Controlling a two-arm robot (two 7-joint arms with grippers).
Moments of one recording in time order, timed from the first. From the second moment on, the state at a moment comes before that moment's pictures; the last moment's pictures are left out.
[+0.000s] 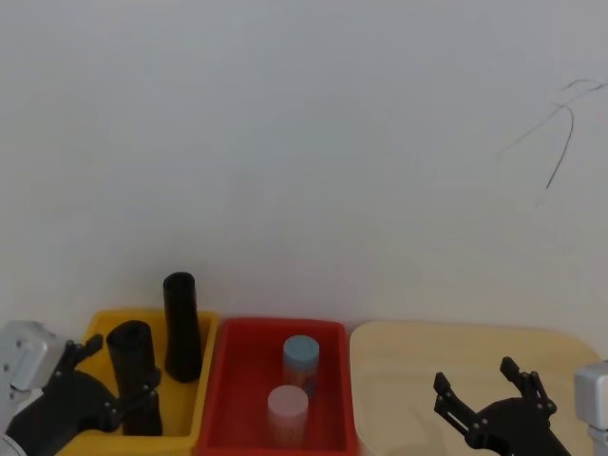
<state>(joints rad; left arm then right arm) -0.13 0.56 0.28 -1.67 -0.37 0.01 -0.22 -0.01 0.34 -0.23 -1.77 0.29 0.03 0.07</state>
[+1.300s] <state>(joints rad) -0.34 0.49 0.31 -1.38 -0.33 0.05 -0.30 -0.01 0.34 -0.23 -1.77 0.29 0.03 0.07</state>
